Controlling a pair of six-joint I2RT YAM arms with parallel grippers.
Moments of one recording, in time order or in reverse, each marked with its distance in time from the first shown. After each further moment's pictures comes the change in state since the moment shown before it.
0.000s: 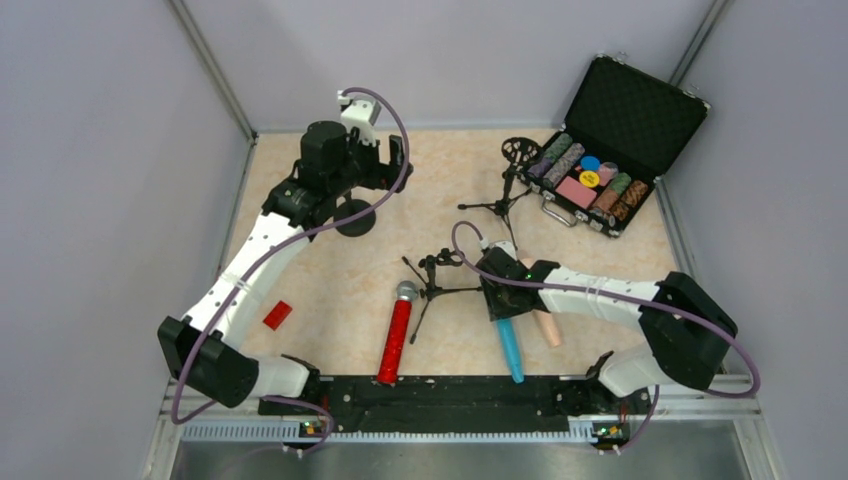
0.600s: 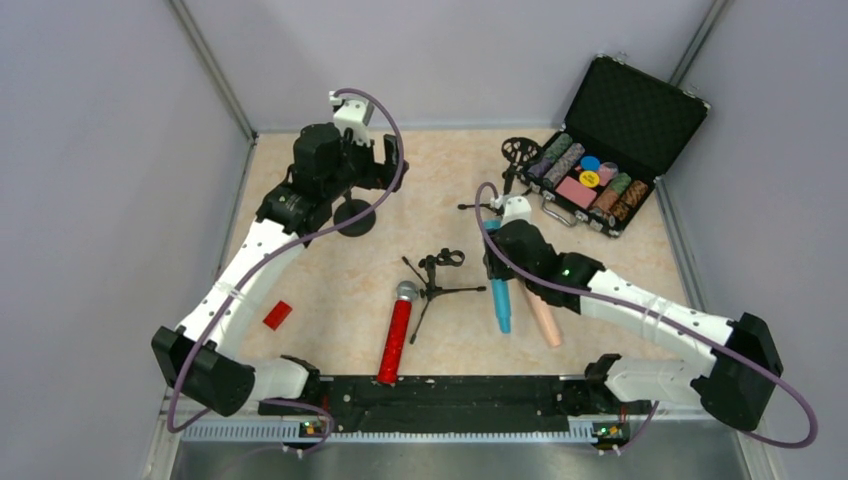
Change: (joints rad) left arm 0.000 -0.040 -0.018 0.017 -0.033 -0.001; right arm -0.006 -0.267 0.107 0.092 0.159 -0.122
